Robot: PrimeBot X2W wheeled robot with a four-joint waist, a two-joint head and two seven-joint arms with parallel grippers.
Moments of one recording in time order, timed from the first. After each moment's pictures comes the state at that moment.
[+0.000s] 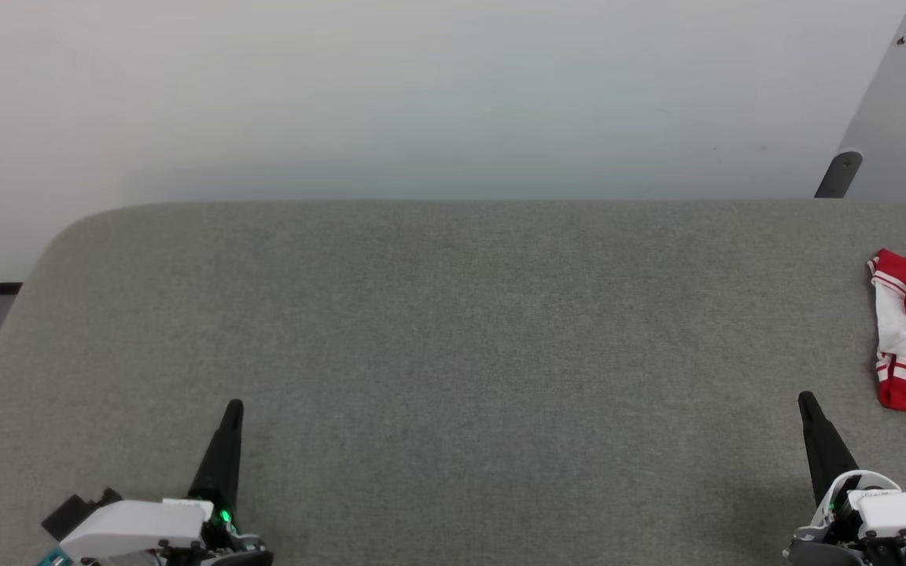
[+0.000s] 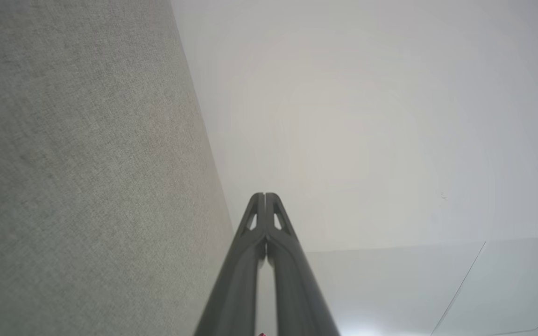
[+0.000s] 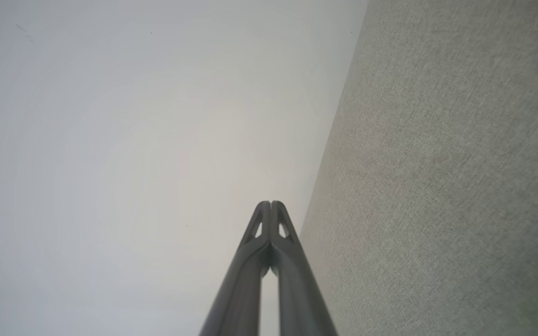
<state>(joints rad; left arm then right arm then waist) -0.08 0.07 0.10 0.25 -1.53 -0.13 0.09 -0.08 -0.05 -0.11 0.23 1.50 0.13 0.09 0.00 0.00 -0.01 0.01</state>
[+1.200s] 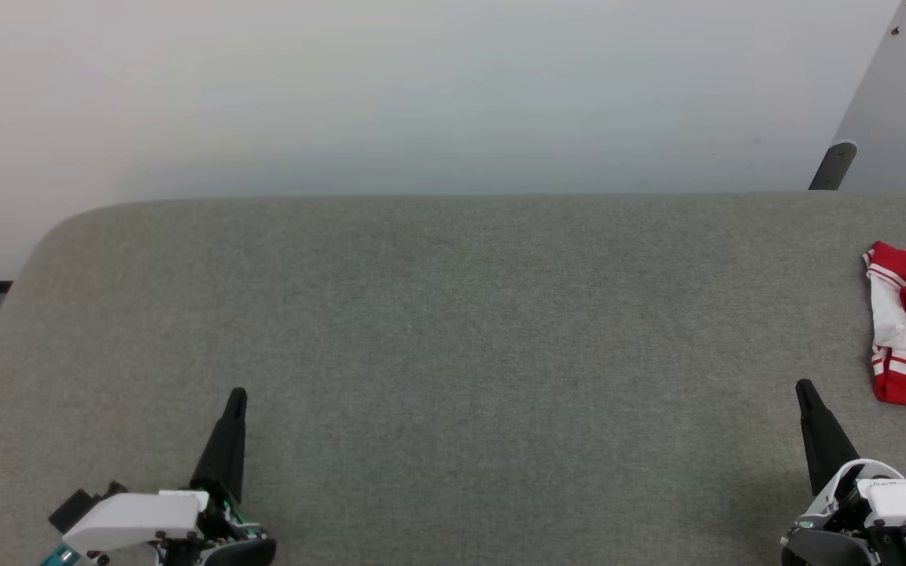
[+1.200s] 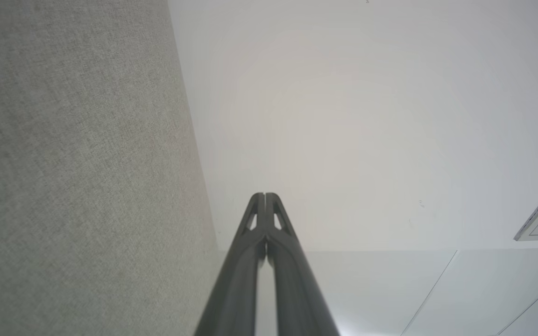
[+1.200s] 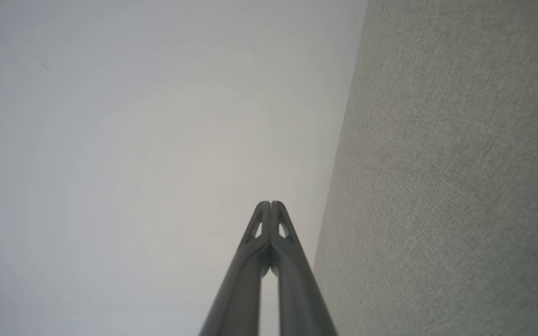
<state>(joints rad) -0.11 0.05 0.11 0.25 -1.61 -0.13 0.12 -0.11 -0.05 -0.11 0.25 1.61 0.13 0.11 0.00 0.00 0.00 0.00</state>
